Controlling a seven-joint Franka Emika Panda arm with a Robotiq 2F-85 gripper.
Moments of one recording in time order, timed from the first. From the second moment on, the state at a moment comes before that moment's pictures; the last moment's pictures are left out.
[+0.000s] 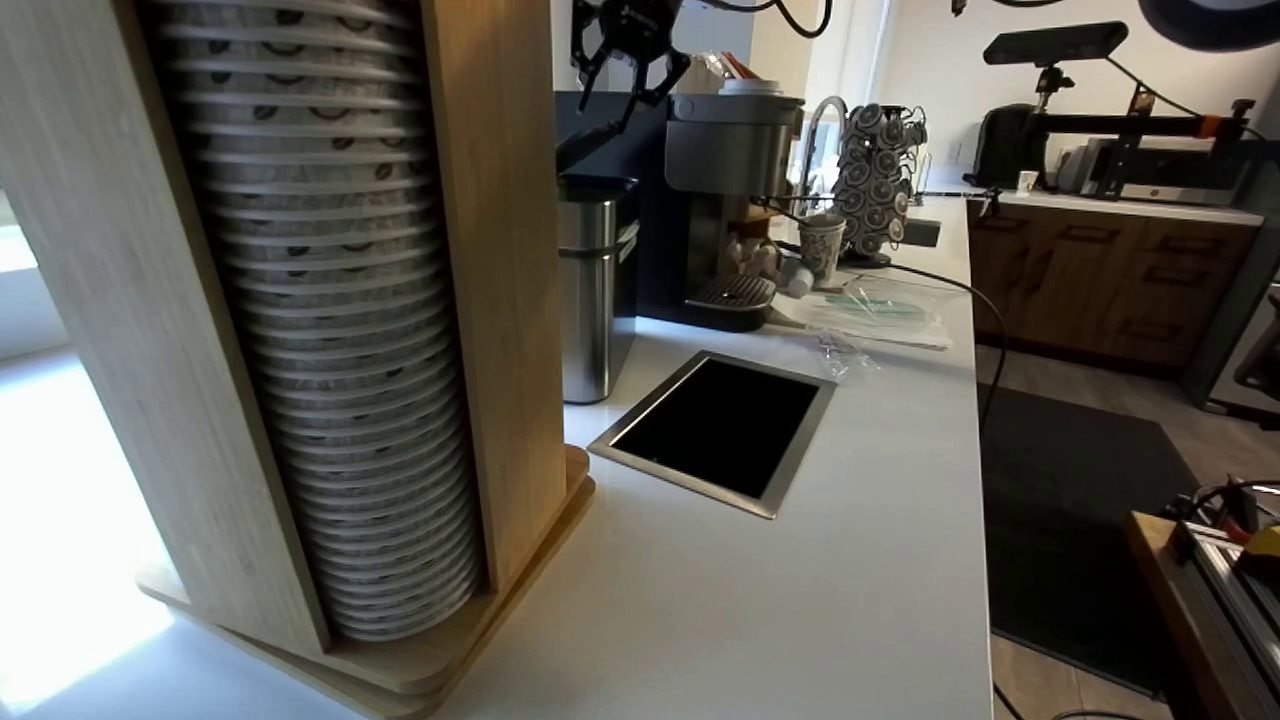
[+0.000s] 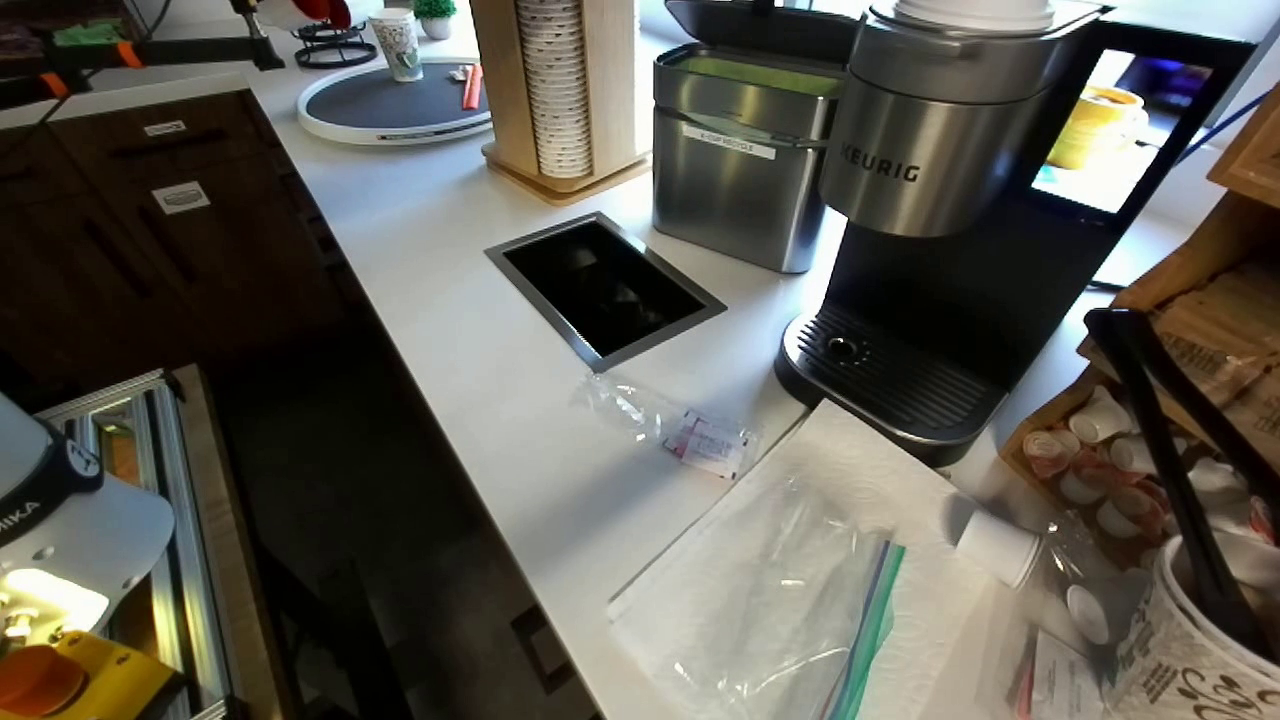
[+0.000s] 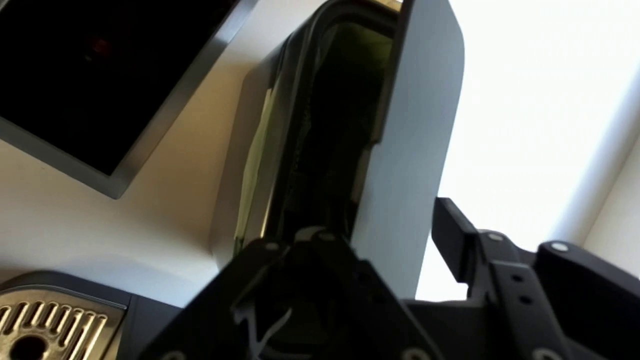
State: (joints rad) arm -0.20 0.76 -0.15 -0.67 0.53 1.51 0.70
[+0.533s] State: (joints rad) arm -0.23 0.82 -0.03 -0.57 0.52 1.55 0.68
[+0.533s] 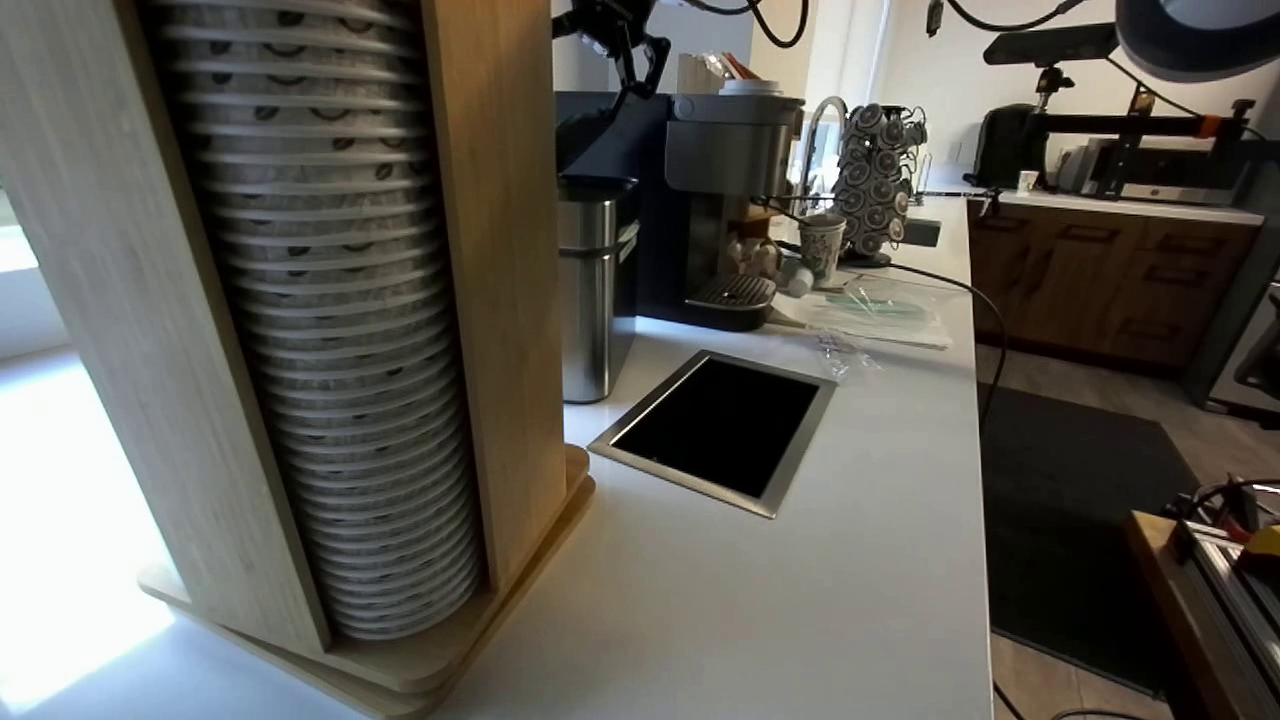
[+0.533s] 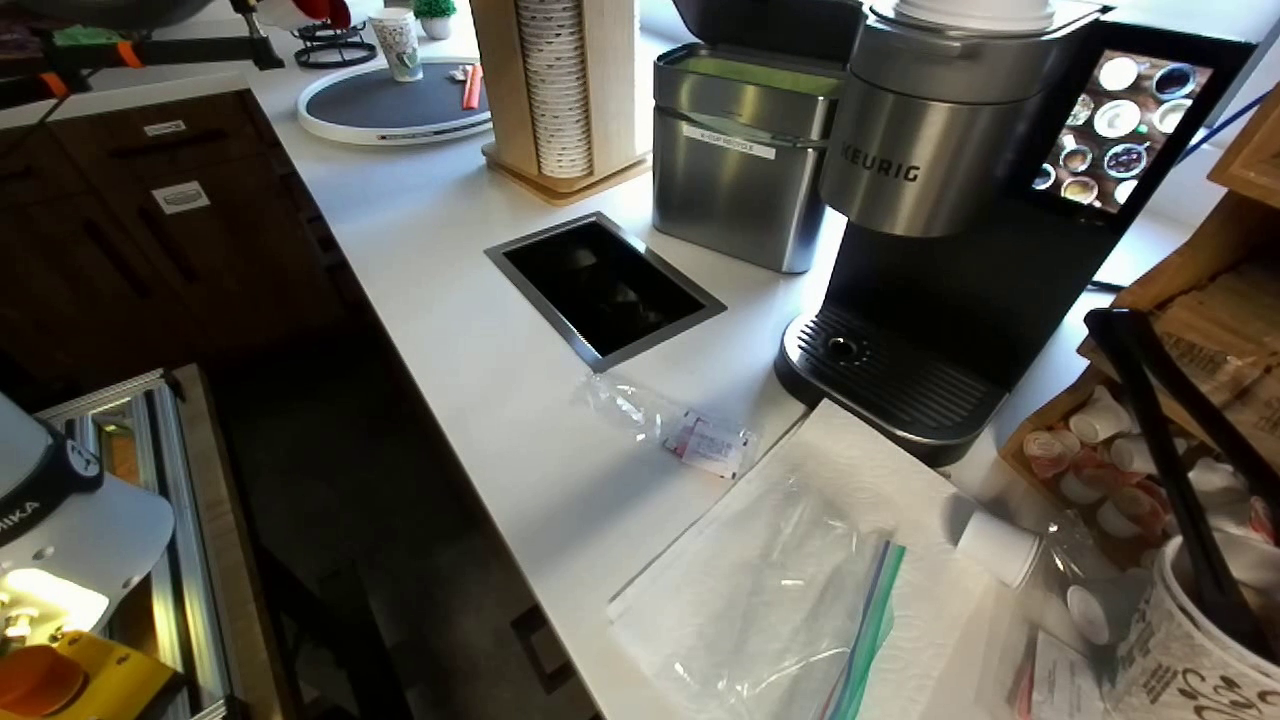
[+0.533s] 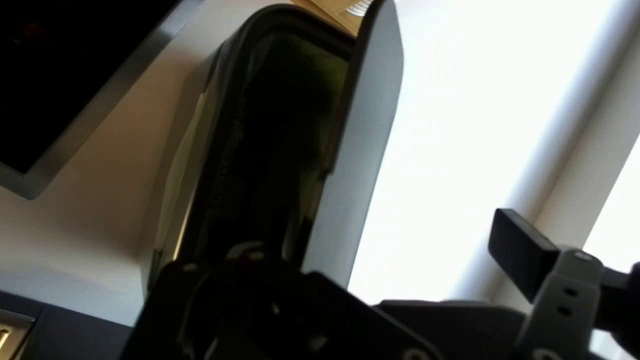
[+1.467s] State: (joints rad) arm -0.28 0.88 0.10 -0.56 0.71 1.87 0.52
